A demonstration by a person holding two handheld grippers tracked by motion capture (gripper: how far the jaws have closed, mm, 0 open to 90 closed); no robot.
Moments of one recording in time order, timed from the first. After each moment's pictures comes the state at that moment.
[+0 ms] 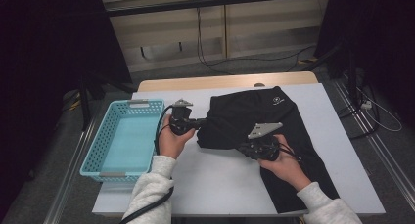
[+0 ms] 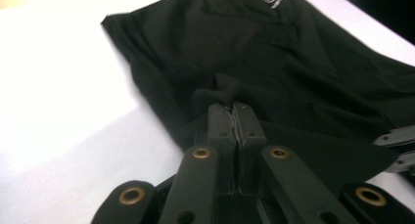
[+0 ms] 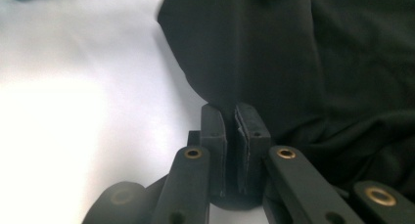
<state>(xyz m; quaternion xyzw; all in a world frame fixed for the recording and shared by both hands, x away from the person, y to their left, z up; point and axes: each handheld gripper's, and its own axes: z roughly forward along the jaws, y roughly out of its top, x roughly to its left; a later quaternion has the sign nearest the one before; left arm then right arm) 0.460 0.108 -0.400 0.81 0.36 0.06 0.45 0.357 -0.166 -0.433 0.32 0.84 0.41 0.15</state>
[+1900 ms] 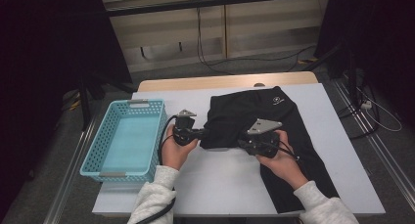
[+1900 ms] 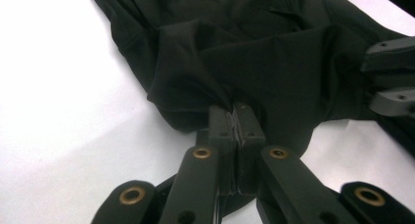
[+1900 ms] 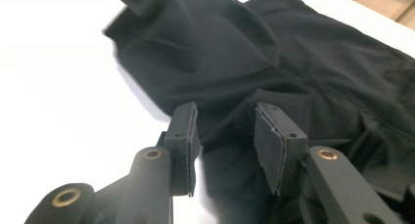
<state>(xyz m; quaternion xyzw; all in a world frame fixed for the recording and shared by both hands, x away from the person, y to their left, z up) 0.443 0.106 -0.429 0.82 0.38 0.05 0.43 0.369 -0.161 -0.433 0.35 0.82 0.39 0.24</state>
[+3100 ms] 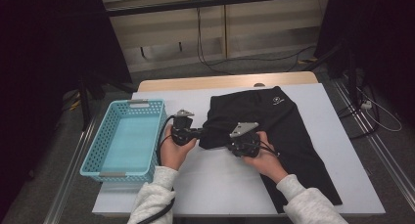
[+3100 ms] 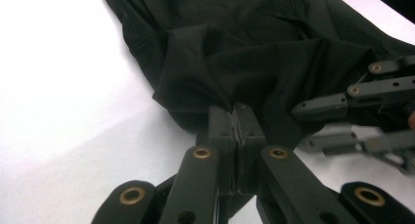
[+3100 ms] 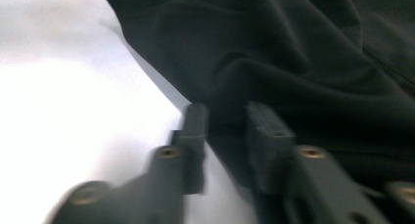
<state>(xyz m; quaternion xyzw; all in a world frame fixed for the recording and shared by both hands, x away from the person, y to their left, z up) 0.443 0.109 -0.428 0.81 0.39 0.06 0.44 0.394 -0.121 -0.466 0.32 0.85 0.36 0.19</state>
